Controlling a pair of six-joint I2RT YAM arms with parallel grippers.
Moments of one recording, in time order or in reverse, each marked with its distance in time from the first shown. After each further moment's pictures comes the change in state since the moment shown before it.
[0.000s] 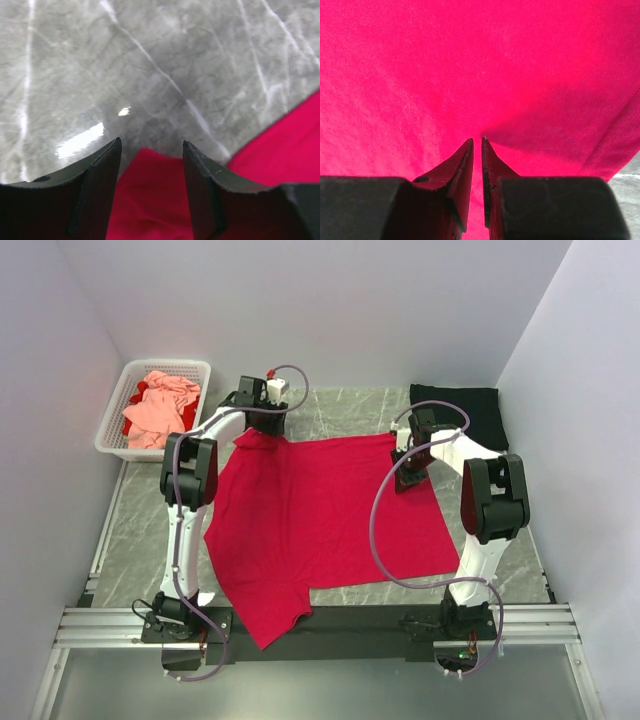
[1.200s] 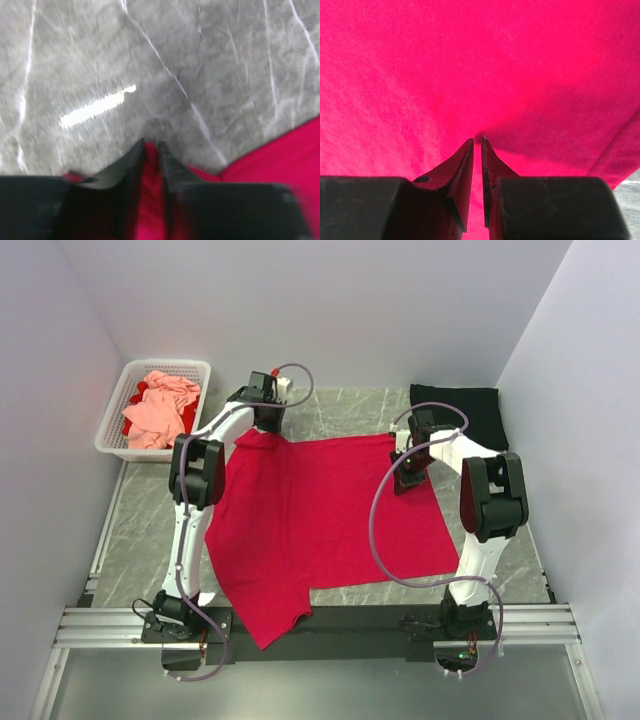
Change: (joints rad) left arm -0.043 0.058 0.154 -0.190 -0.146 -0.079; right arm 0.000 0.015 0.000 -0.001 -0.014 -0.004
